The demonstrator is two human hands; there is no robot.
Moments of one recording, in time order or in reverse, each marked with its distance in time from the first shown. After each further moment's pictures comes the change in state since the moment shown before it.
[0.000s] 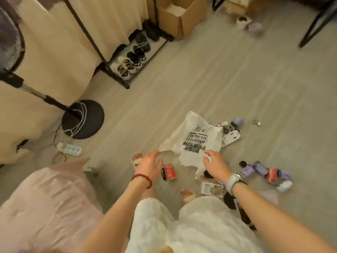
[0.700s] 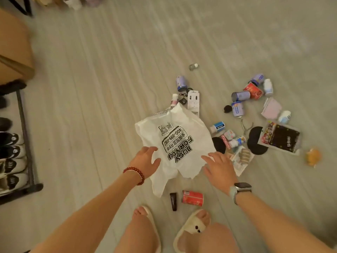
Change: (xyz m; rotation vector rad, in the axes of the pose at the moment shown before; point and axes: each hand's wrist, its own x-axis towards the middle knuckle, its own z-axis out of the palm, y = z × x) left_hand 0.380 0.022 0.121 0.757 -0.596 0.772; right_hand 0.206 0.097 0.194 0.063 0.480 0.516
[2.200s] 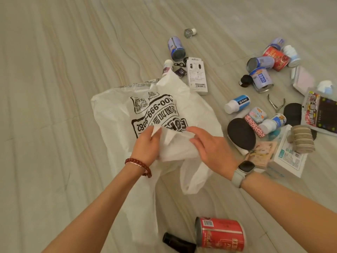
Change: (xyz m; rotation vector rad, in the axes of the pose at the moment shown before) left_hand 0.208 -0.113 0.216 -0.655 0.374 0.245; right_hand 0.164 0.036 0.259 0.112 0.741 -0.481
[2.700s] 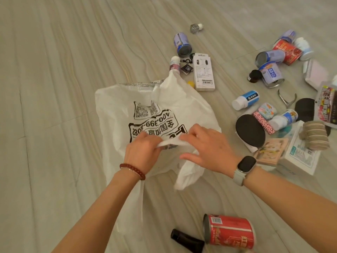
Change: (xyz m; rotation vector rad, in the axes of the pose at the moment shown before) left_hand -0.006 -0.031 -0.027 0.789 -0.013 0.441; right_hand 0.010 -0.010 0.008 -0.266 -0.283 -0.148
